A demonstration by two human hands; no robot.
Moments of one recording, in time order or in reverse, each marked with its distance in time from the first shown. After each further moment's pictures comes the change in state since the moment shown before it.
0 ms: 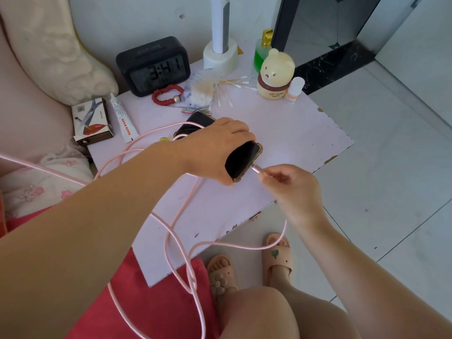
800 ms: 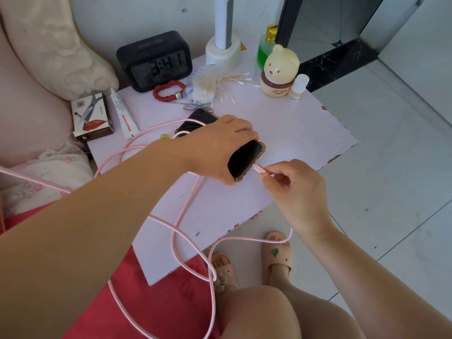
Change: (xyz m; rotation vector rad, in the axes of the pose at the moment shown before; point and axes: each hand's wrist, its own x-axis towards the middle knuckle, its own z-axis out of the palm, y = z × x) left_hand -0.001 0.003 -0.001 0.023 0.006 0.023; right_hand 0.001 0.006 0.001 -0.354 0.099 -0.342
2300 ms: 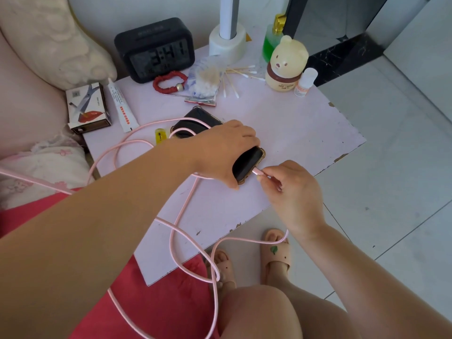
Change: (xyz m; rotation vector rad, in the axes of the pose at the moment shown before) left_hand 0.008 -0.005 0.016 0.071 -0.123 -0.006; right_hand 0.002 0.012 0.020 -0.175 0.020 -0.173
